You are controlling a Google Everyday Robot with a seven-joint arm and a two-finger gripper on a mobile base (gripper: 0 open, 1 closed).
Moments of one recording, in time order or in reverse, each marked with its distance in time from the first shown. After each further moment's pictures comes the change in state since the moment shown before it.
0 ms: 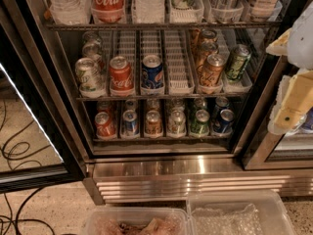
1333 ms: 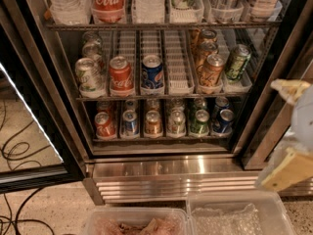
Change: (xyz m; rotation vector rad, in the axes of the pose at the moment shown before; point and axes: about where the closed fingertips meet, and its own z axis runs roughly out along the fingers) arm 0.006 0.077 0.019 0.213 -0.121 0.024
